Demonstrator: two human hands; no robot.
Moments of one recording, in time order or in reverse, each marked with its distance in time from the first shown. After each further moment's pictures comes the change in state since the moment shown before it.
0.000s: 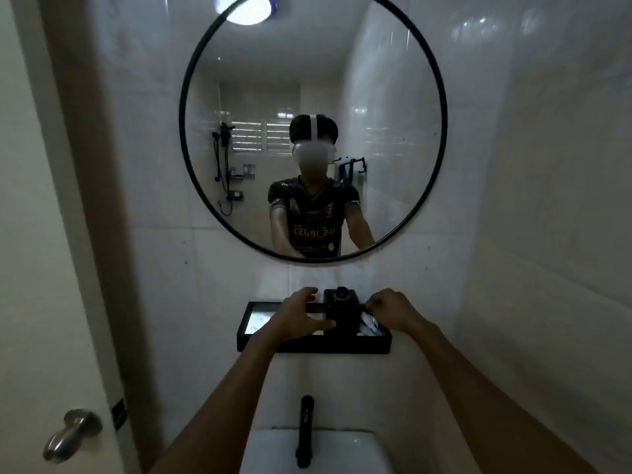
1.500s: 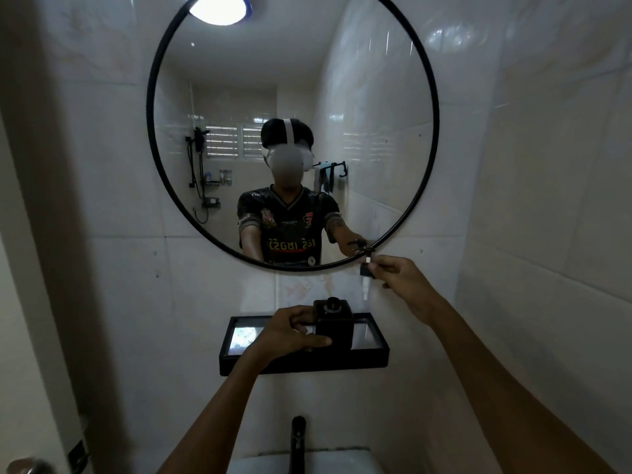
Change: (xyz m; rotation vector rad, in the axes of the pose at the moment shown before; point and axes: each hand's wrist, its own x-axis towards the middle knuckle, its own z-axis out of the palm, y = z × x) left_hand 0.027 -0.031 0.007 -0.284 -0.082 0.098; right_hand -0.006 -0.027 -0.061 0.740 0.185 -0.038
